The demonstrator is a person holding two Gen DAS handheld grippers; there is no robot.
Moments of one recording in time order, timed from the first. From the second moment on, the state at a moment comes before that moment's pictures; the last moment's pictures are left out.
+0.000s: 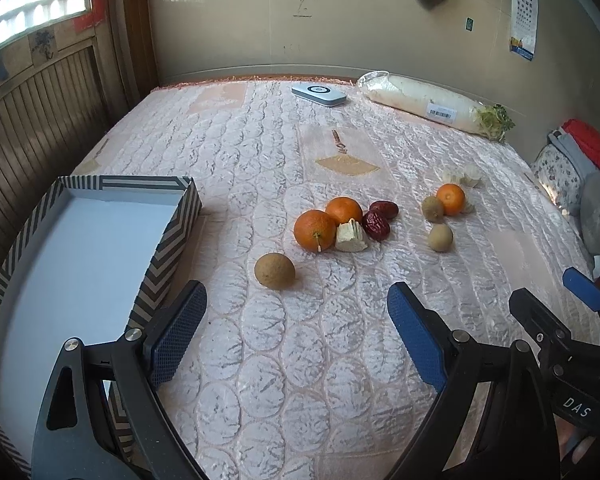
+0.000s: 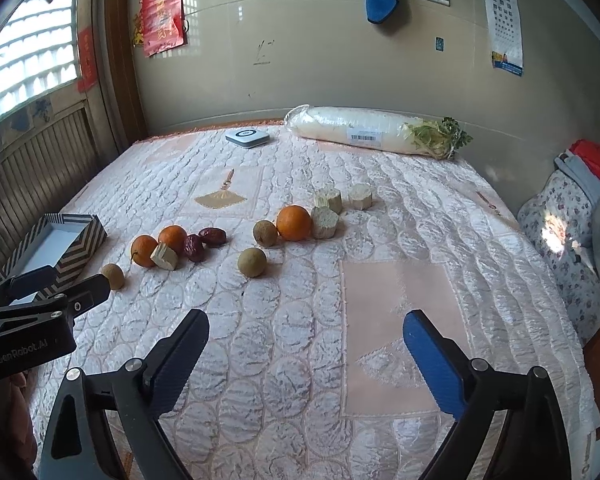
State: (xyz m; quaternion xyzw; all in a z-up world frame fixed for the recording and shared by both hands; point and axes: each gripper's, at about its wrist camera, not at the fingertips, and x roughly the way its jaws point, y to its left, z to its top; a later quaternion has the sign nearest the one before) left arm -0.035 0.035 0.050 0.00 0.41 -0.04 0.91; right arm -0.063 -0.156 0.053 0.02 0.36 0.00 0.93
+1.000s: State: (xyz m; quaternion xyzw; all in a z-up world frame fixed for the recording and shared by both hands) left arm 0.011 0.044 0.038 0.03 0.45 -0.05 0.89; right arm -0.056 -0.153 0.043 0.02 0.38 0.02 0.93
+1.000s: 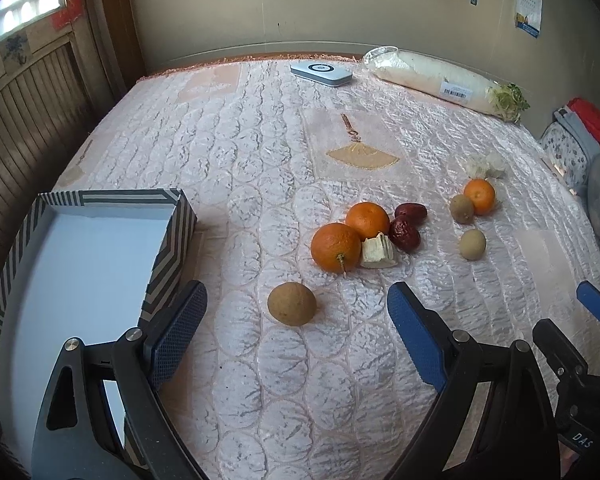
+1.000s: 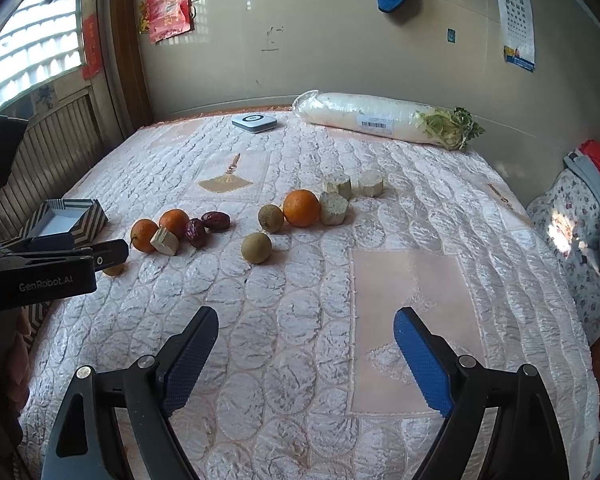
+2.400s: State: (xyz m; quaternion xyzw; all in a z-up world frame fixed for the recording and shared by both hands) left arm 0.023 0.056 0.011 0.03 0.50 -0.04 0.86; right arm 0.031 -0.127 0.013 -0.01 0.42 0.09 0.90
